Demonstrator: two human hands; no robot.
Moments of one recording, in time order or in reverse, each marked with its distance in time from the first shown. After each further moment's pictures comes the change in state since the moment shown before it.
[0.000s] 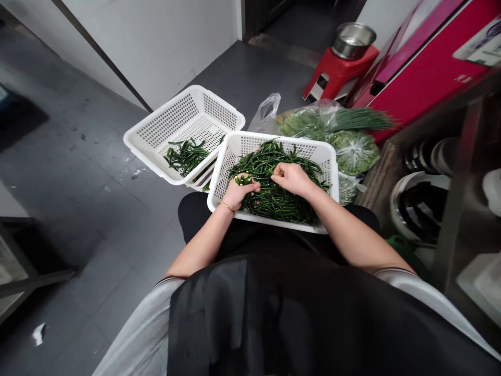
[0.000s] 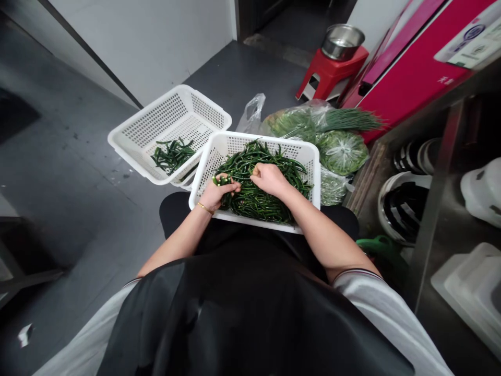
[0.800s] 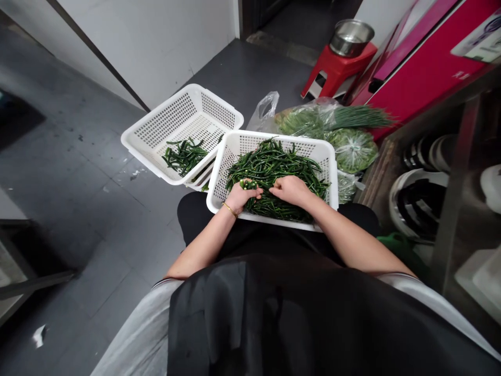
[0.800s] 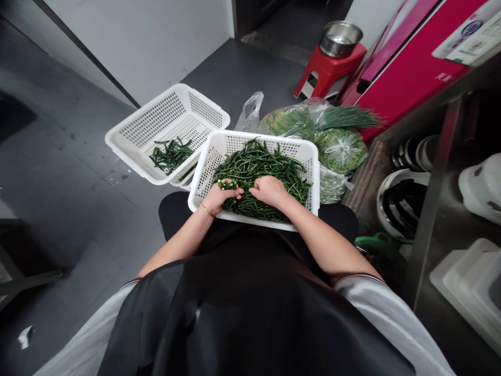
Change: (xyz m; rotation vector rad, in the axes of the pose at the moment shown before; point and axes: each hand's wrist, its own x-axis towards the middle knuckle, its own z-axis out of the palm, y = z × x) left_hand -0.006 -0.010 0.006 0.044 -0.022 -0.132; right_hand -0.022 -0.007 0.015 -0.295 -0.223 0.102
